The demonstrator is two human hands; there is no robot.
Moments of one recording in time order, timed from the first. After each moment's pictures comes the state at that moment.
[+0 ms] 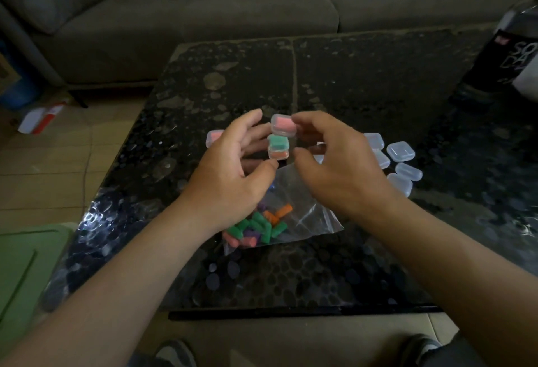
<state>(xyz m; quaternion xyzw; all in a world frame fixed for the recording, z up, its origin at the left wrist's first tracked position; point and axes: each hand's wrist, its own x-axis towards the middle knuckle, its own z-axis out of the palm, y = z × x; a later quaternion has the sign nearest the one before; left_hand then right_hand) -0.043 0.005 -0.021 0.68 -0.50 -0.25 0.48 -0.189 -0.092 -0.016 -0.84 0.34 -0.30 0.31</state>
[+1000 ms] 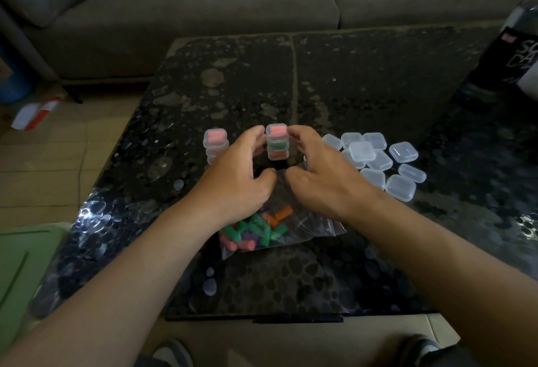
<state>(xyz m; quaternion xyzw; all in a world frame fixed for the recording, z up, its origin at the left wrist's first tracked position) -0.027 -0.016 -0.047 0.74 -0.52 -0.24 0.36 -0.177 -0.096 -0.027 -0.82 0.36 -0.16 0.41</state>
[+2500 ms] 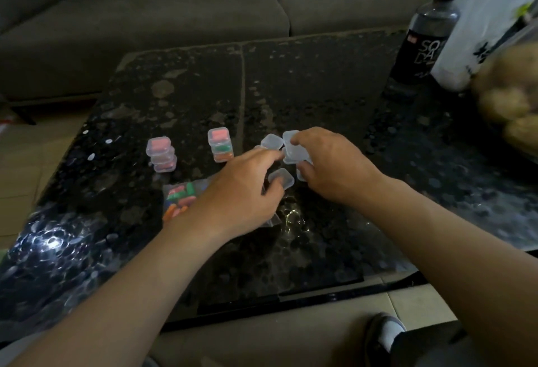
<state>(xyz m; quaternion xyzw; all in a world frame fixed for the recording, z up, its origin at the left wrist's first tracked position) -0.110 -0.038 -0.036 0.70 -0.65 -0.14 0.27 -0.257 -0.131 -0.018 -0.89 0.43 -0.08 0.13</state>
